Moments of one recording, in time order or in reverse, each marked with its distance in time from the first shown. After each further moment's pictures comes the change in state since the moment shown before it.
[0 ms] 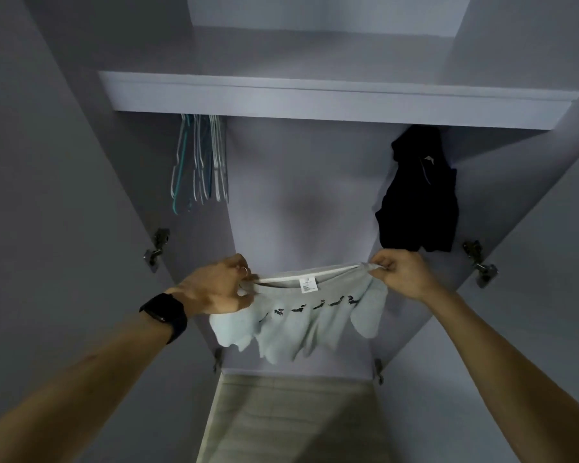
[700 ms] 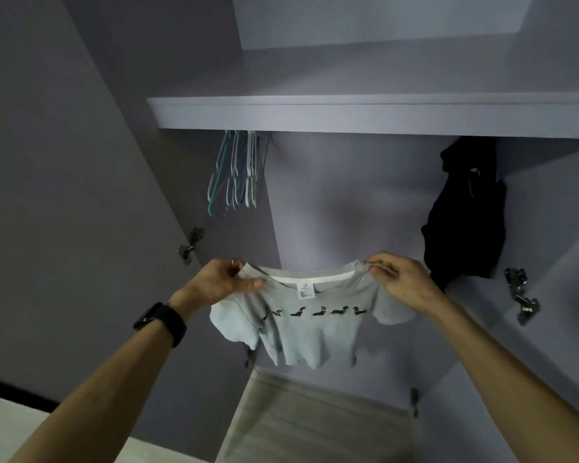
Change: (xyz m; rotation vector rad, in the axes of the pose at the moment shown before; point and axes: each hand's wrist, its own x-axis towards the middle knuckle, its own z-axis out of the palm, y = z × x) left_hand -0.034 0.043 -0.026 -0.882 0.204 -0.428; right_hand 0.030 0.012 0.000 0.200 -0.114 -0.211
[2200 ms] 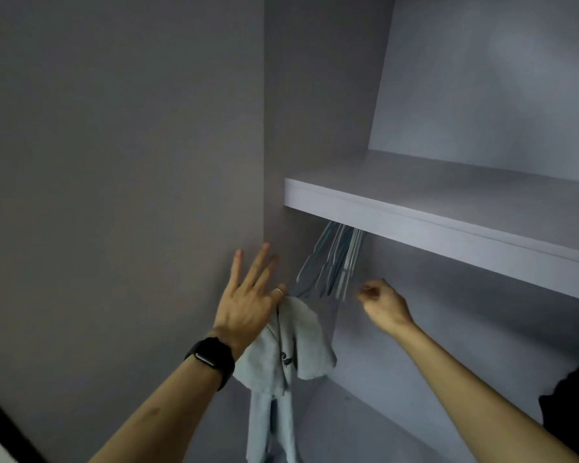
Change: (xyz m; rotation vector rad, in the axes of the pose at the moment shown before) left_hand 0.033 -0.020 -0.110 1.266 0.713 0.133; right_hand 0.222 -0.173 0.113 0.022 -0.042 0.001
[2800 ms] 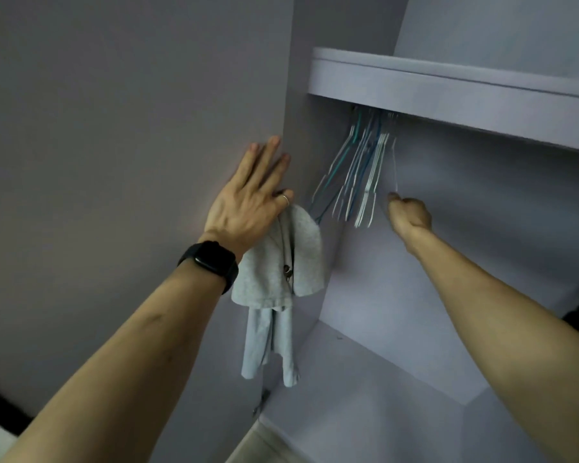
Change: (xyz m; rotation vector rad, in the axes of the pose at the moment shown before) left_hand 0.011 -0.029 0.059 0.369 0.135 0.090; right_hand 0.073 0.021 0.055 0.068 0.326 0.241
